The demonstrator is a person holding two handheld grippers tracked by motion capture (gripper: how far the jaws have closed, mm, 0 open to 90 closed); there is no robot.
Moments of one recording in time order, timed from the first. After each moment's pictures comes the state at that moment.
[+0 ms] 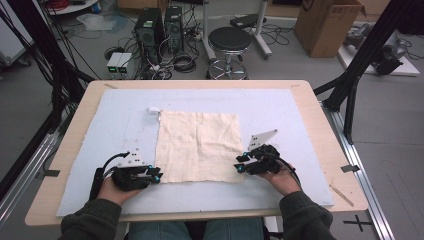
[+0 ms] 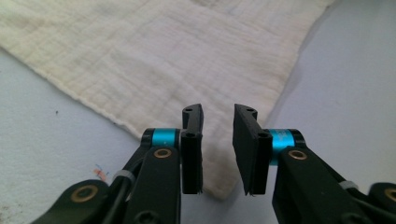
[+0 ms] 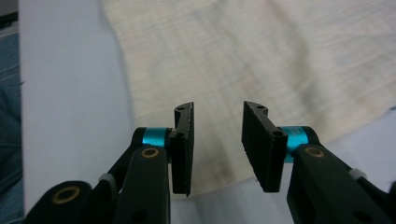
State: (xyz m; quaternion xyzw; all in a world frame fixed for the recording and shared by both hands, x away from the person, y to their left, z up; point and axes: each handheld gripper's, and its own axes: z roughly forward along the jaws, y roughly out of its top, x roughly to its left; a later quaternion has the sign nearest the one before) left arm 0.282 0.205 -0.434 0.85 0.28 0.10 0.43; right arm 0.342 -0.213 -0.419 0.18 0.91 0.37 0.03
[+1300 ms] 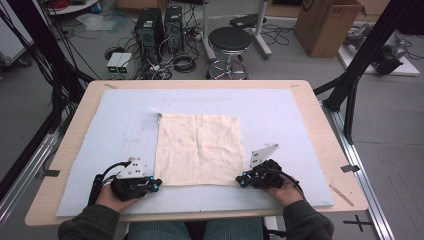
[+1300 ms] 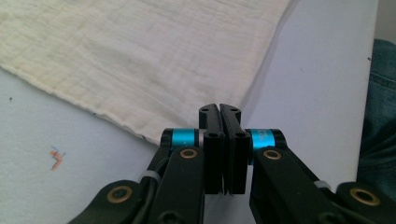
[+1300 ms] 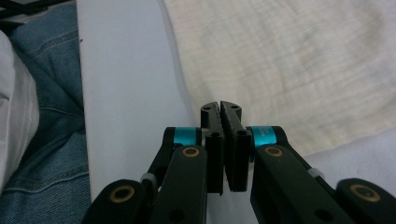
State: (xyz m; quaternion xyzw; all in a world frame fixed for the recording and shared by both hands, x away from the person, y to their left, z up) left arm 0.264 0.203 -0.439 0.87 0.25 0.09 0.42; right arm 0.312 -0.219 -0.432 0.15 0.92 0.37 -0.01
